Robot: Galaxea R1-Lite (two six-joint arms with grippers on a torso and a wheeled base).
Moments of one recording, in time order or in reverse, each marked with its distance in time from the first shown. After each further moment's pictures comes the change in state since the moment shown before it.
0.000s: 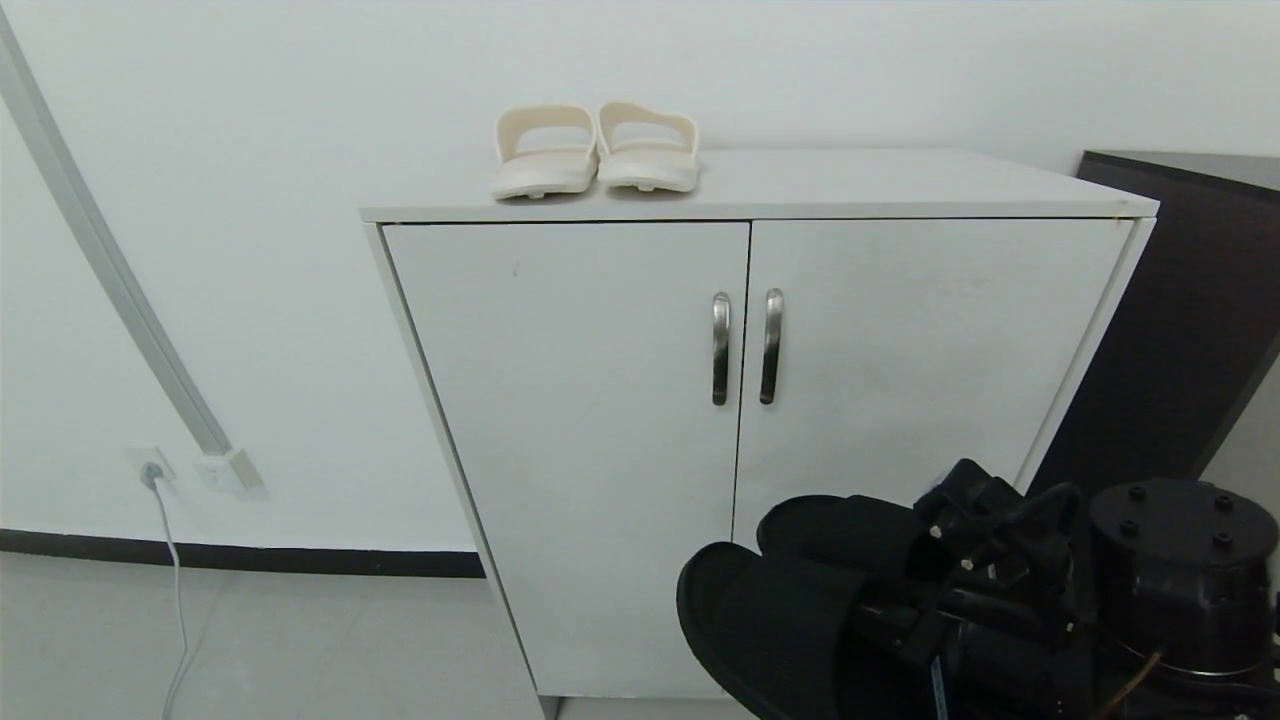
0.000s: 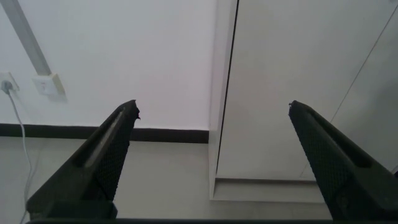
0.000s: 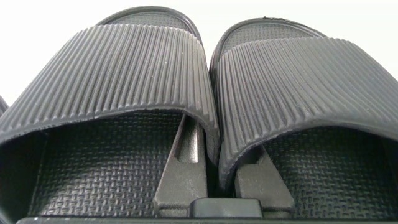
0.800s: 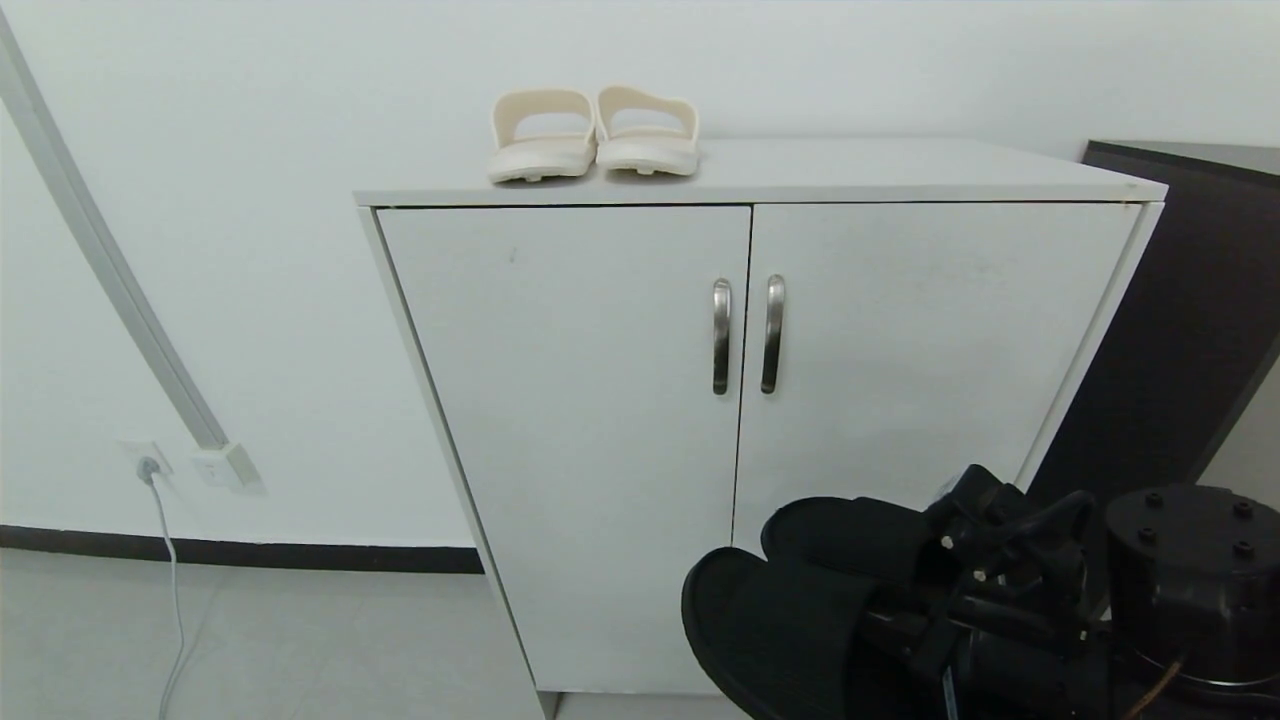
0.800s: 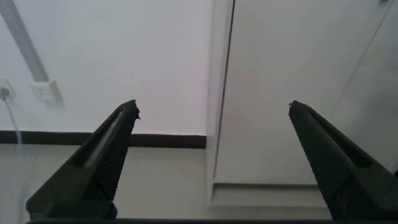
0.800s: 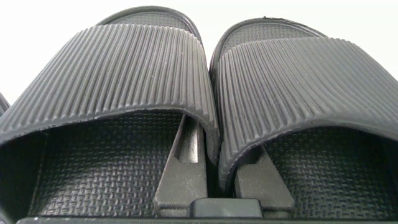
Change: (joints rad) left arm -0.003 0.013 -0.064 0.011 -0.020 -0.029; right arm 0.000 -0.019 0.017 0.001 0.000 -0.016
